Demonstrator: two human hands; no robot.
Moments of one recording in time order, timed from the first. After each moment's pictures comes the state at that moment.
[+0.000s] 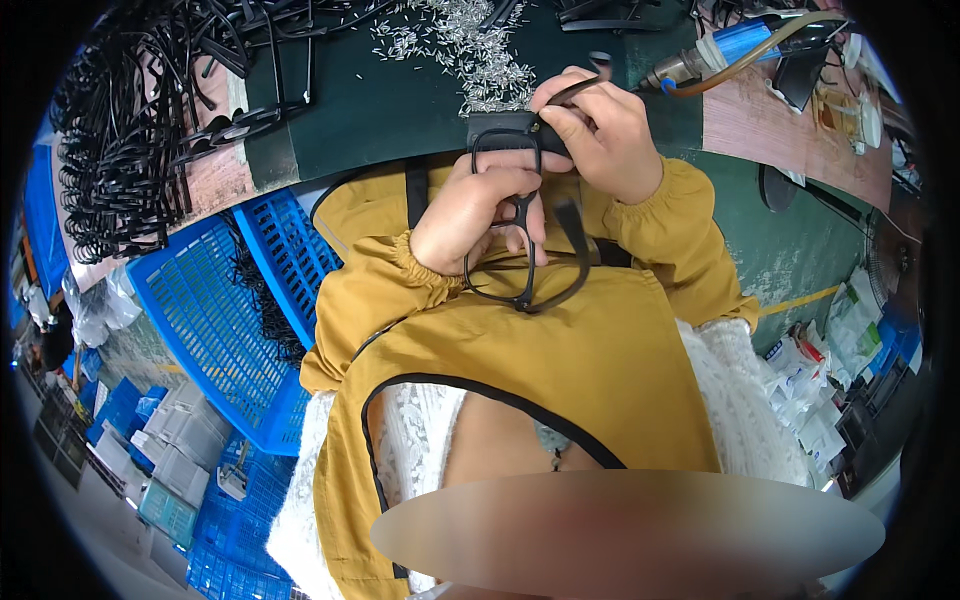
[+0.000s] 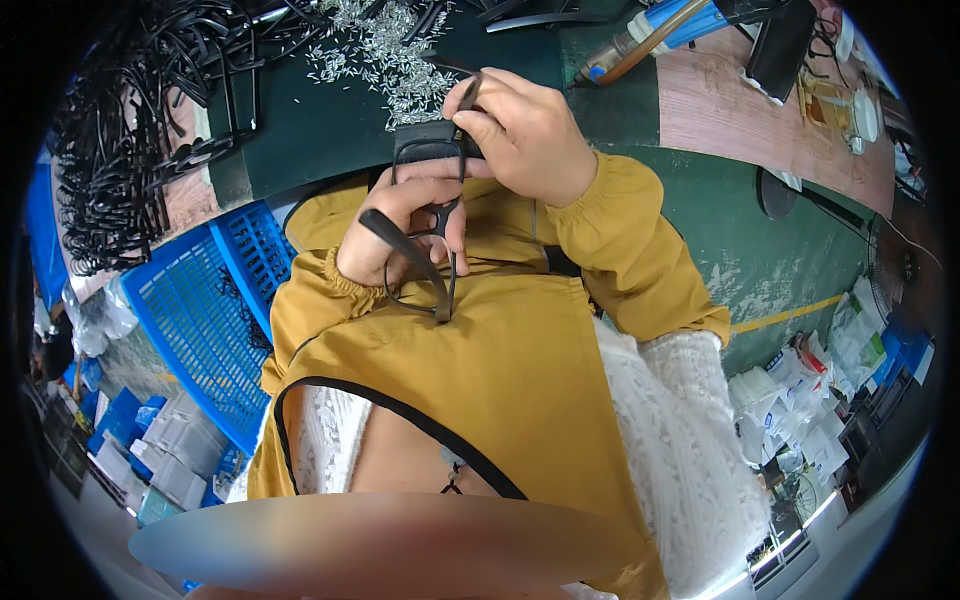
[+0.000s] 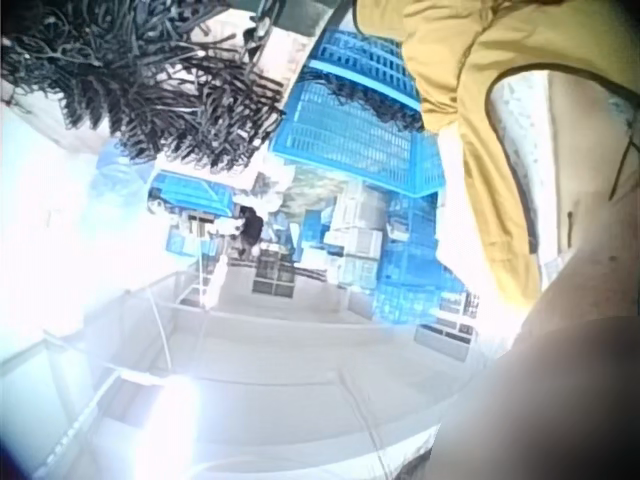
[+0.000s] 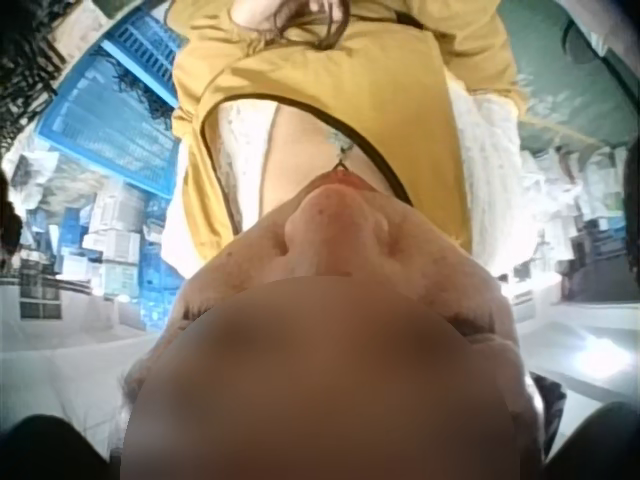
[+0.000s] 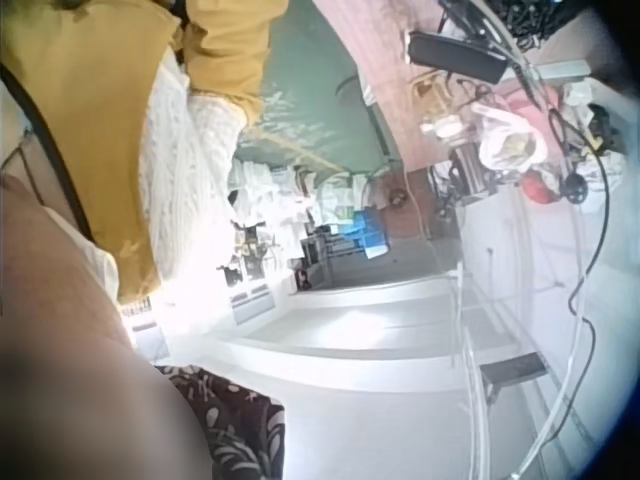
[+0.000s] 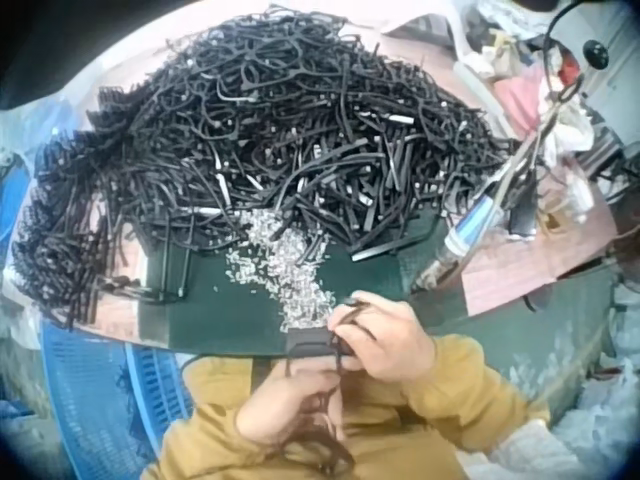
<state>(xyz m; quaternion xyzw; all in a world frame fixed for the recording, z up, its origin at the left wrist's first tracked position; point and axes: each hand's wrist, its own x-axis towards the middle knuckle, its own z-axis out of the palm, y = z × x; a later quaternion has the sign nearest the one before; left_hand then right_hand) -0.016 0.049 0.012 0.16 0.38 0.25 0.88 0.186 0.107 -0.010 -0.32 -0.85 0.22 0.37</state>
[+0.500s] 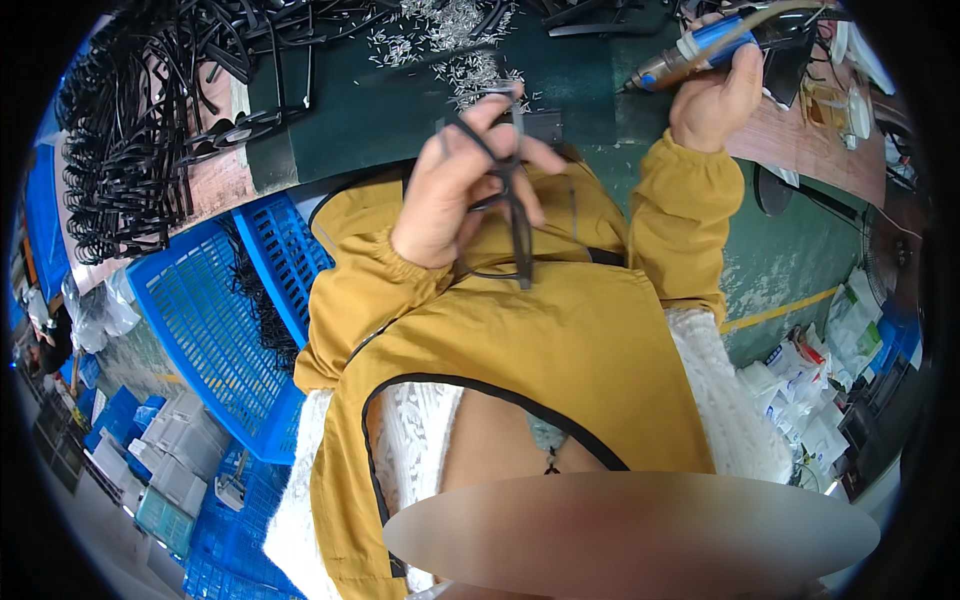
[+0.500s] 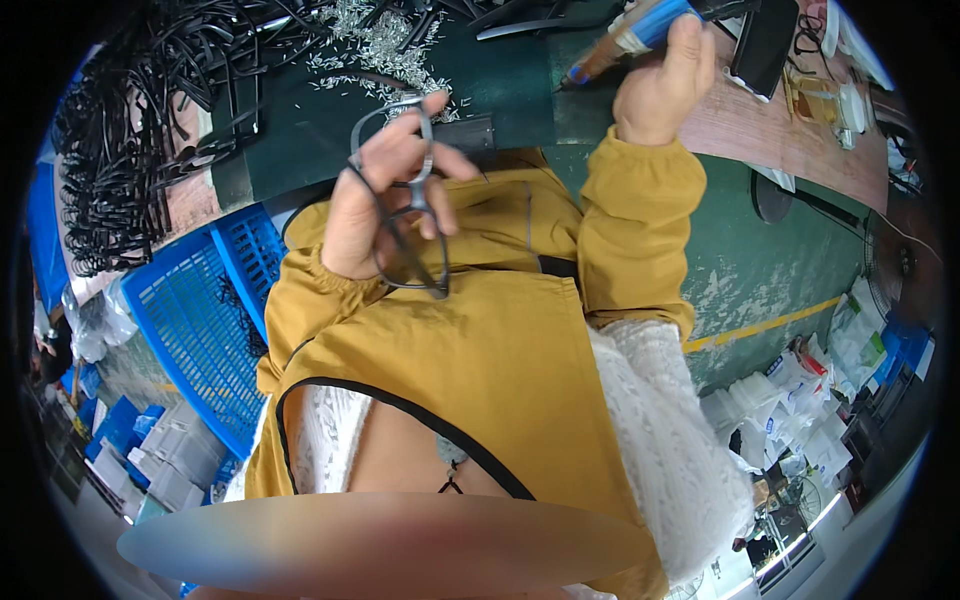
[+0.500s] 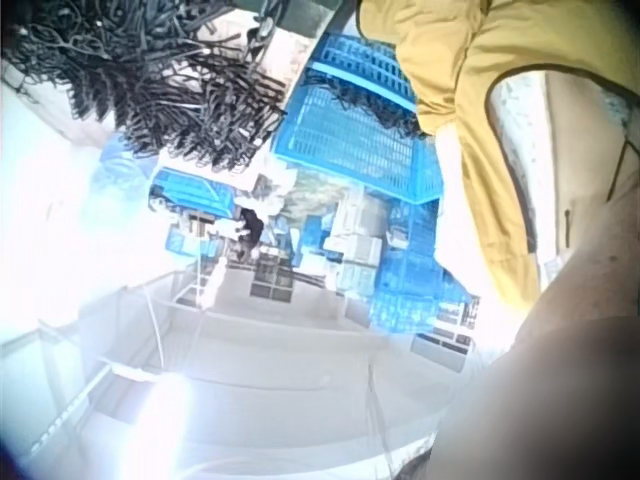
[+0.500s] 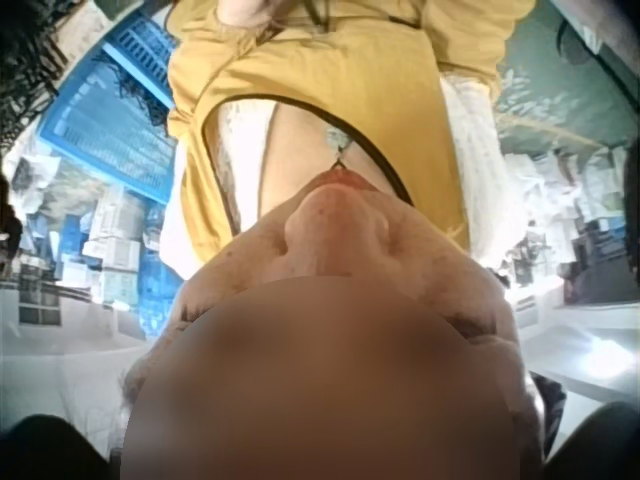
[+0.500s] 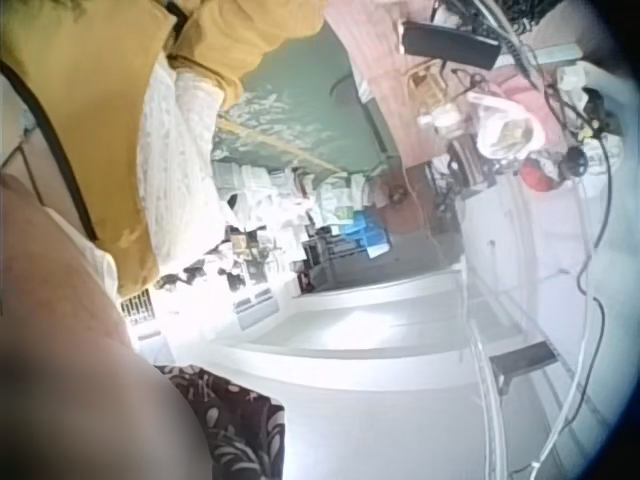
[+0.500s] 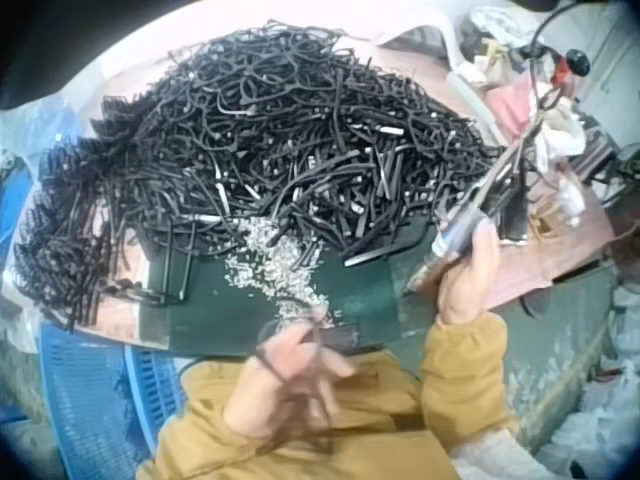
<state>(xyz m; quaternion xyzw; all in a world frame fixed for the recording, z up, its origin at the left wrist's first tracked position) -0.014 0.056 0.029 0.23 0.36 0.40 0.82 0.258 0.179 0.000 -0.41 -0.38 0.31 0.77</state>
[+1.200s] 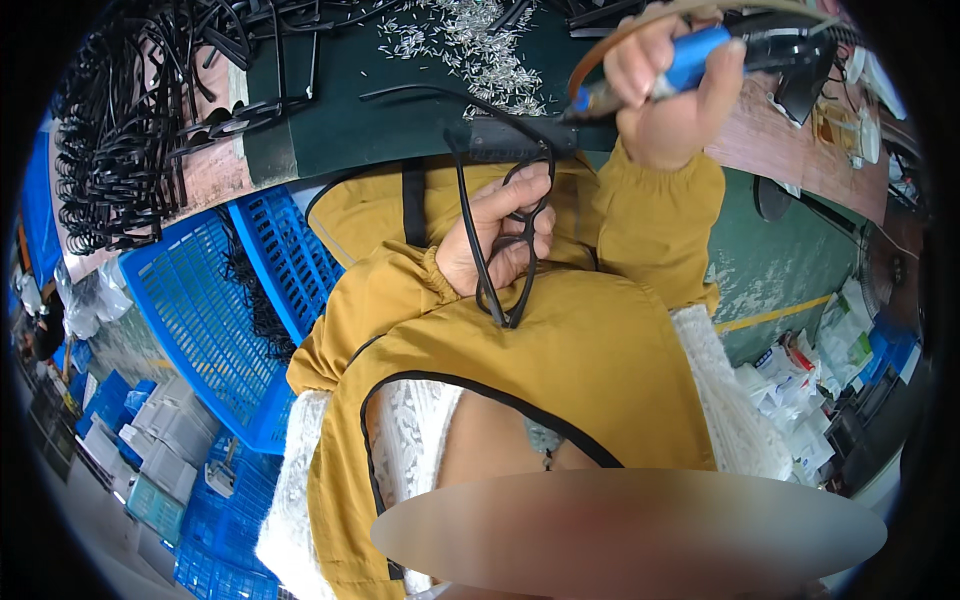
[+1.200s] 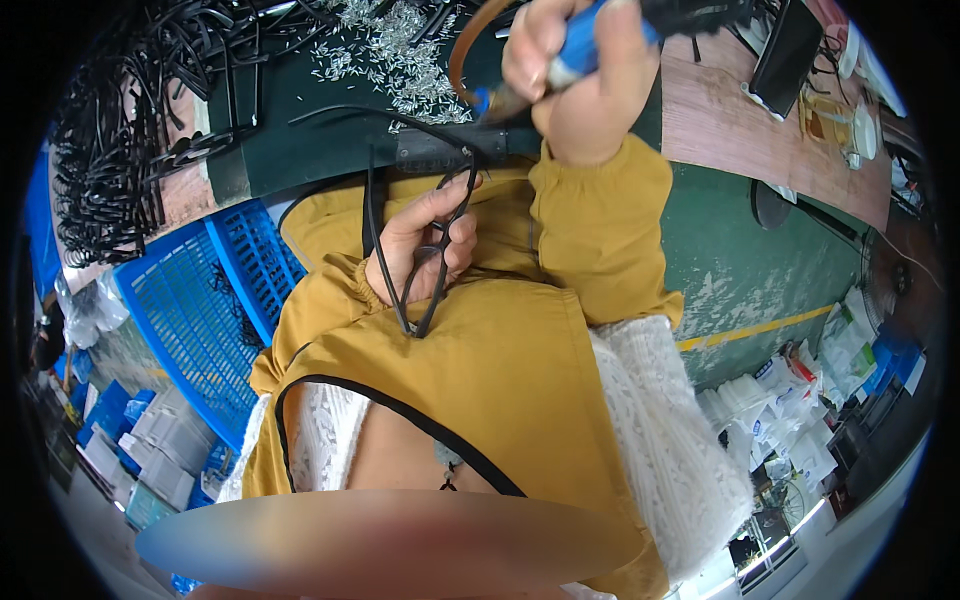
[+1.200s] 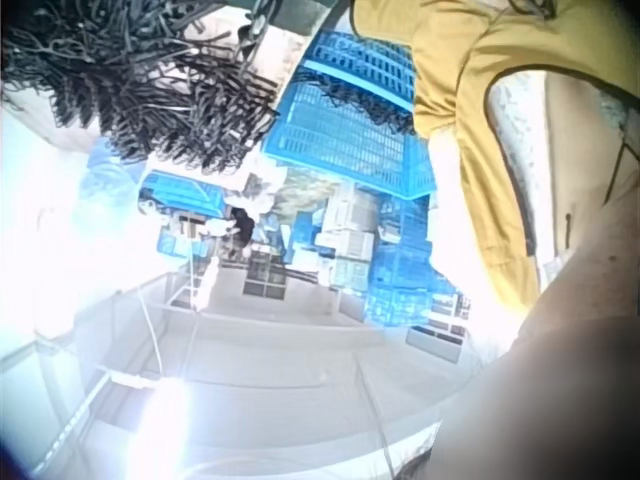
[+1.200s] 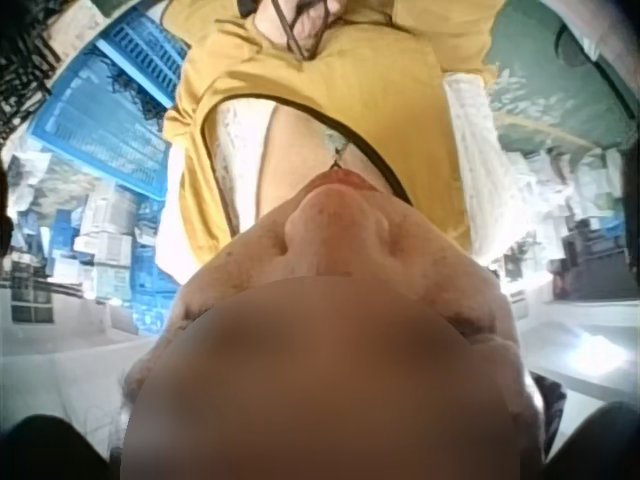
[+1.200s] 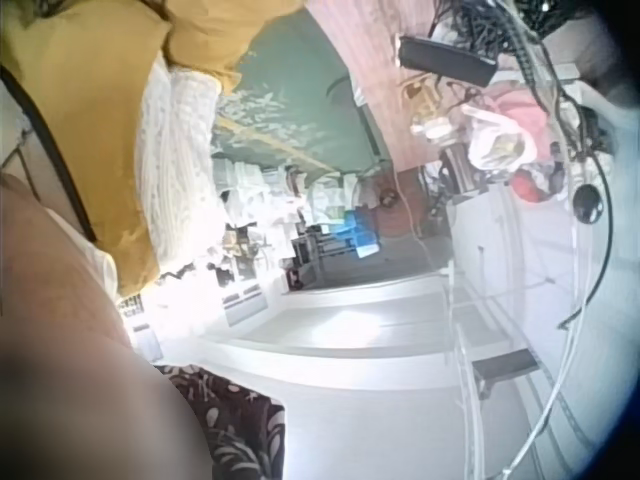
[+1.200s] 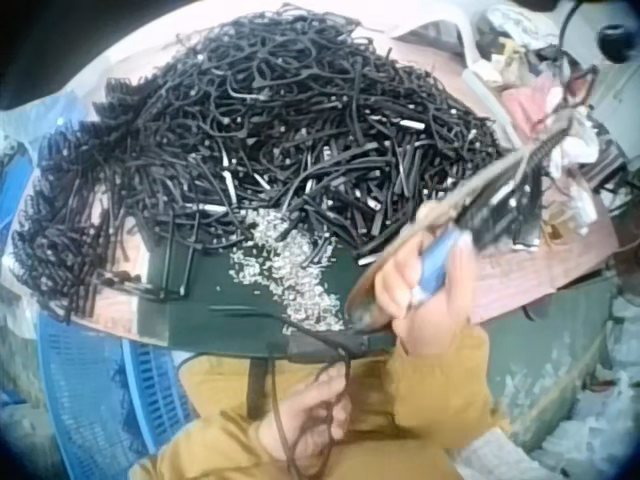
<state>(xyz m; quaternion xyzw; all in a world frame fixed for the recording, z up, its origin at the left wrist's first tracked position) 0.000 0.019 -0.005 -0.08 0.33 0.29 0.90 0.179 0.159 0.013 -0.14 -0.38 0.64 0.66</state>
